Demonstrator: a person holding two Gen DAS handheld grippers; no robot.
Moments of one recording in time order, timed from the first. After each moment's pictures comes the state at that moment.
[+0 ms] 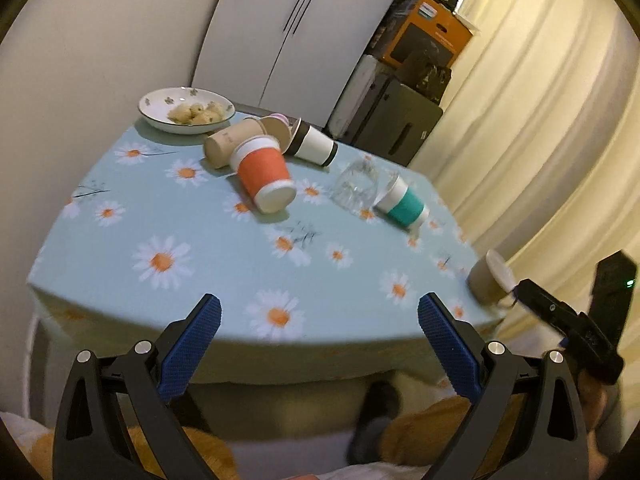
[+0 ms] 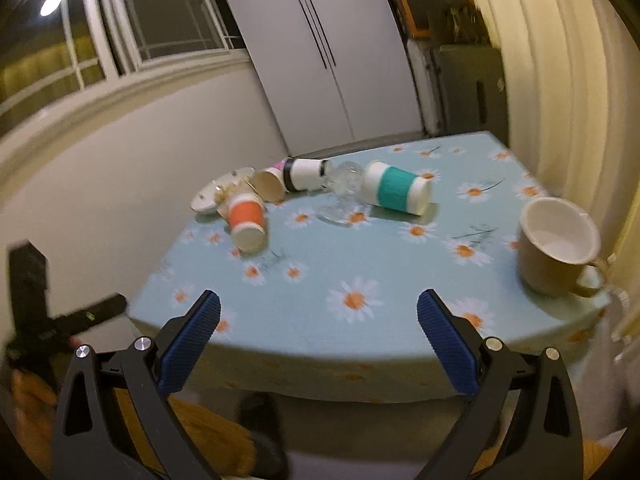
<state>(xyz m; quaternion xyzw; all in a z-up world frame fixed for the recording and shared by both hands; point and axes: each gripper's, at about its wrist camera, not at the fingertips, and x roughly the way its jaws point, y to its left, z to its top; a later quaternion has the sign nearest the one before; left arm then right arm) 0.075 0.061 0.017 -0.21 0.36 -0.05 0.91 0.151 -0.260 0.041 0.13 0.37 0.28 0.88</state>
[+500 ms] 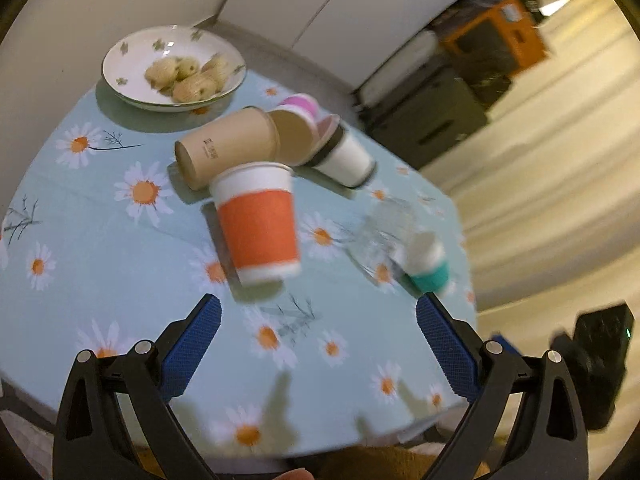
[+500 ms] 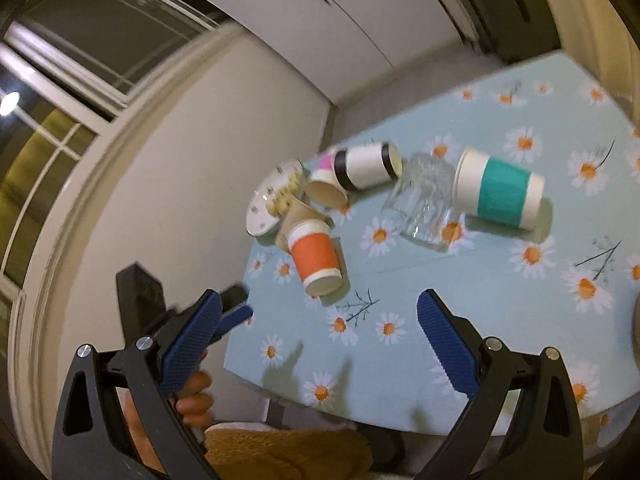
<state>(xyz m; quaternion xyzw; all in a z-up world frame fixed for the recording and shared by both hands) 0.256 0.112 -0.001 -0.32 0.46 -0.03 0.83 0.300 -0.198 0.058 0.24 0.51 0.34 0.75</state>
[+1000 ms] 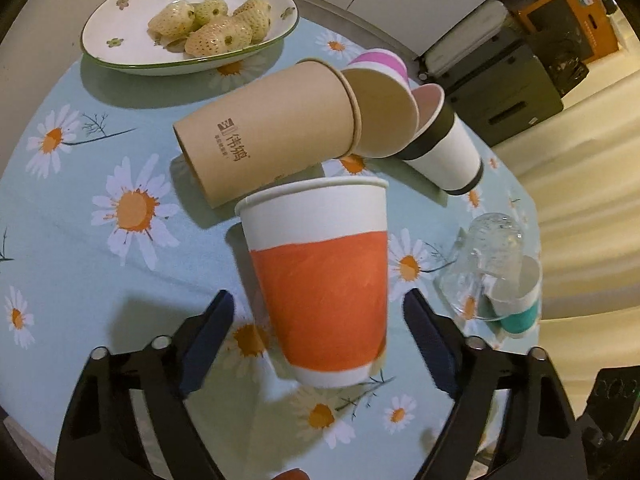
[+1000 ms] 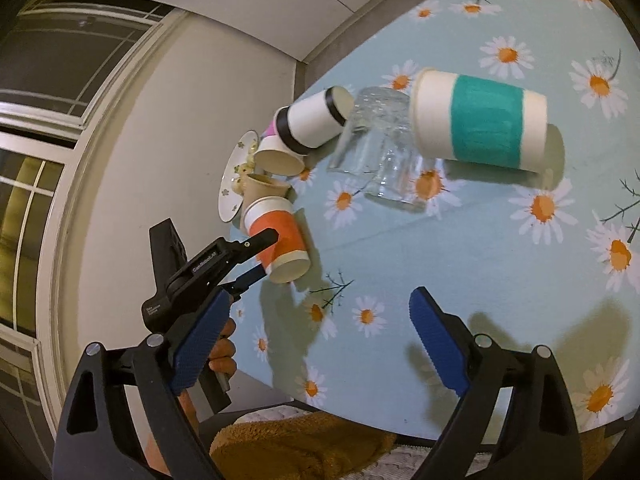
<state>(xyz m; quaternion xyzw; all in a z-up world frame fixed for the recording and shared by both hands) 0.328 0.126 -0.068 -0.30 0.55 0.05 0.78 0.336 -0.212 -0.012 0.29 0.58 0.32 0.69</state>
